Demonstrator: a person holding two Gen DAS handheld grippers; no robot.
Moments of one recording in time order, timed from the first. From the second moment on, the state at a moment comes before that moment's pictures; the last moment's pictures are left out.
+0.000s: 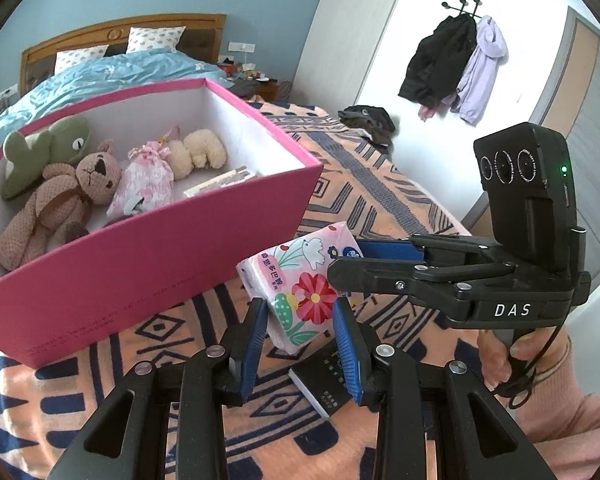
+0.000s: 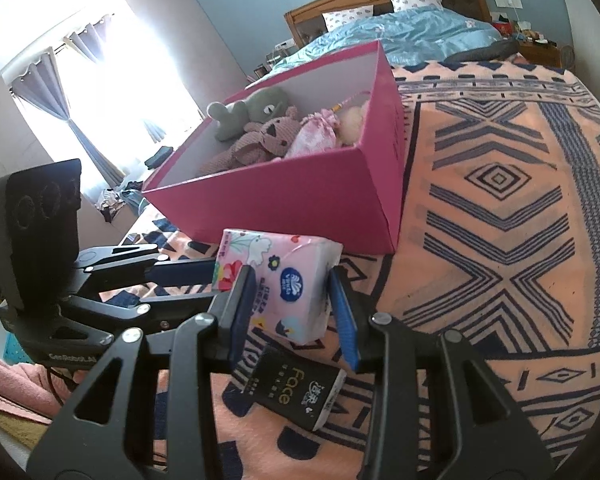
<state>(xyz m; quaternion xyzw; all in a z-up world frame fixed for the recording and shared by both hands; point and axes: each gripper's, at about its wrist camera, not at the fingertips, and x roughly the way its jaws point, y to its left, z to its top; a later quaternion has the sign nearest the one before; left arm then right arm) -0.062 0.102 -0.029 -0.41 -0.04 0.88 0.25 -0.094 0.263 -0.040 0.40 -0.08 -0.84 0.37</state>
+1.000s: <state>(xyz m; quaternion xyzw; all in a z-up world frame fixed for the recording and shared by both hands) -0.060 0.089 0.013 -0.36 -0.02 0.90 0.24 -0.091 0.253 0.009 0.34 -0.06 -0.85 0.39</state>
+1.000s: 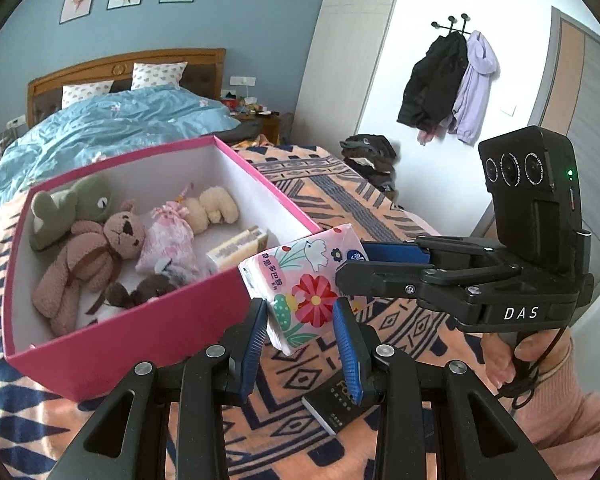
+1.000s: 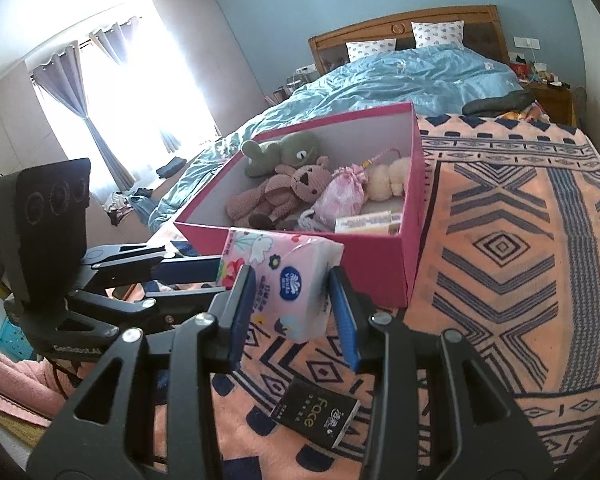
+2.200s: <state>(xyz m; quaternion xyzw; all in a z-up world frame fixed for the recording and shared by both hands) -0.103 0.078 0.036 -0.34 -0.02 0.91 0.23 -0.138 0.235 0.038 0.32 -0.04 -0.86 0.39</state>
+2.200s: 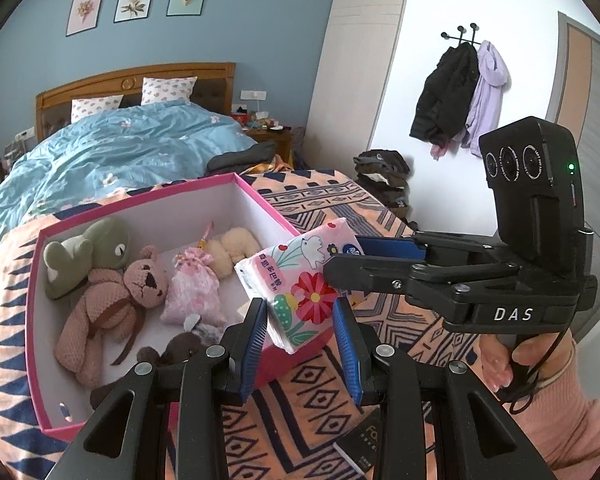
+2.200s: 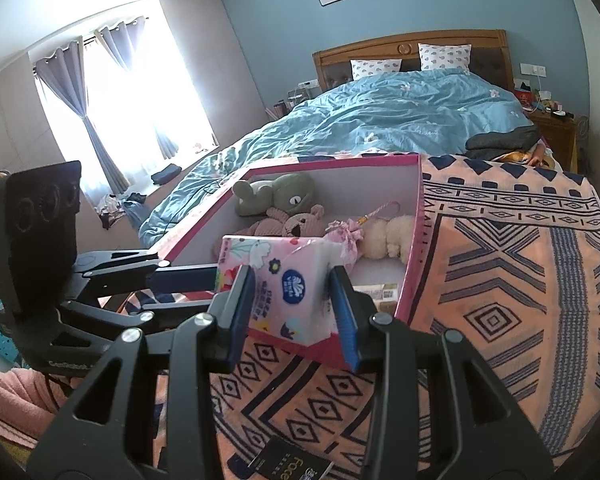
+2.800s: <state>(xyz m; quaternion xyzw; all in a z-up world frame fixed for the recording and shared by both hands) -0.126 0.077 0.033 -0.35 -0.01 0.91 0.21 -0.165 0.228 0.033 0.33 -0.03 -0.86 0.38</state>
